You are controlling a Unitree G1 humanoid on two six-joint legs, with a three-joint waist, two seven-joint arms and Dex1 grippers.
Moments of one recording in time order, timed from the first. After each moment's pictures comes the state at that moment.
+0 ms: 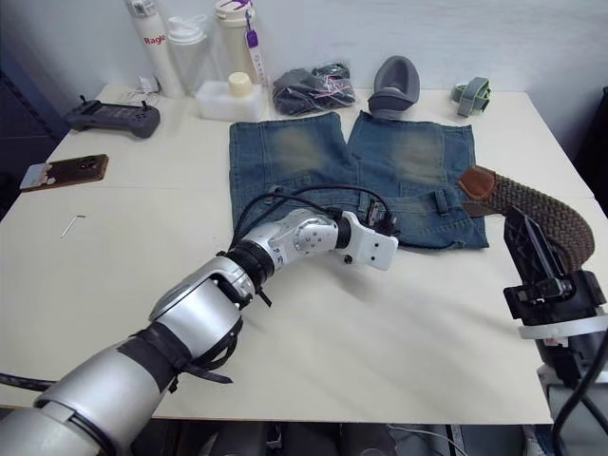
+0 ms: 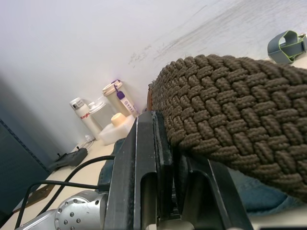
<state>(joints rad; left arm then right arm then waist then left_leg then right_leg) -1.27 0.01 -0.60 1.22 0.49 -0.61 -0.37 0.33 -0.53 -0.60 -0.87 1.47 0.28 -0.01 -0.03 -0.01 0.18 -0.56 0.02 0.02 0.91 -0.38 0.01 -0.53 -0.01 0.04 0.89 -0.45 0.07</state>
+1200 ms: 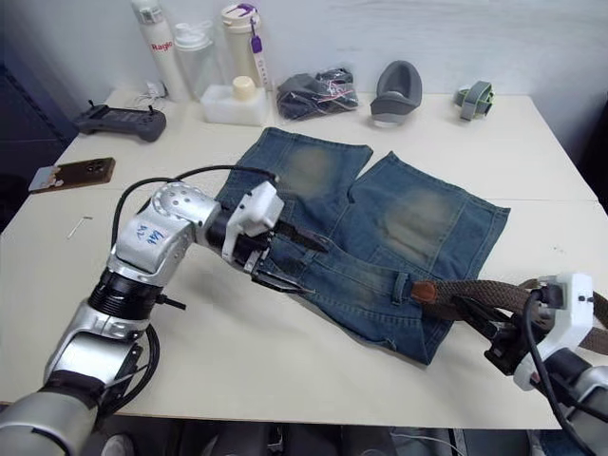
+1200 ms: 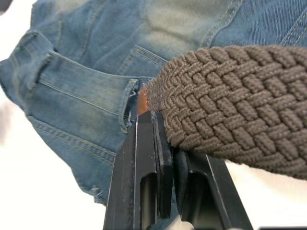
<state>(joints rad) -0.87 0.49 -0.23 0.05 -0.34 0.55 -1.33 0.57 -0.88 -0.66 -0.72 1.68 0.69 -0.06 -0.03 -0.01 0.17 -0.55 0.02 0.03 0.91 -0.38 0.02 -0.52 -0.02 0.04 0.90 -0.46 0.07</state>
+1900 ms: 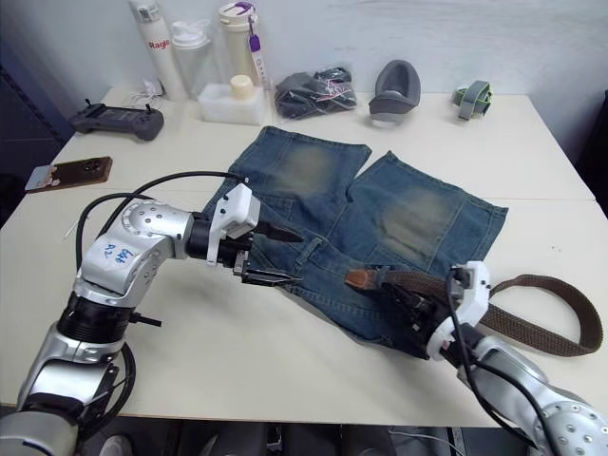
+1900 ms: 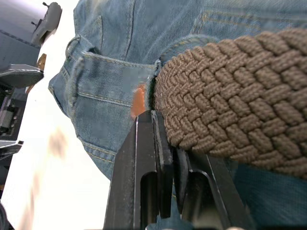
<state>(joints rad) -0.71 0.60 -0.19 -0.15 -0.34 0.64 -1.13 0.18 -0.64 -0.16 -0.62 1.70 0.64 -0.31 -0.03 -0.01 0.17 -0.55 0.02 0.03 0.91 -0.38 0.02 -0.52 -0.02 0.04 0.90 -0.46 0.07</state>
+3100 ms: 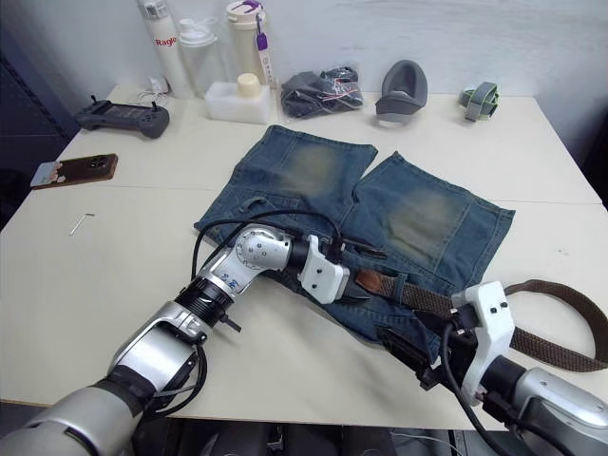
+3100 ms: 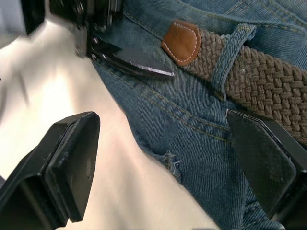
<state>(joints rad) -0.91 0.21 -0.48 0.62 0.29 -0.77 -0.84 0.52 -0.95 -0.47 -0.91 1.49 0.70 0.01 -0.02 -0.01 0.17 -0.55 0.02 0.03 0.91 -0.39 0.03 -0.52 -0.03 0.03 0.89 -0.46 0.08</state>
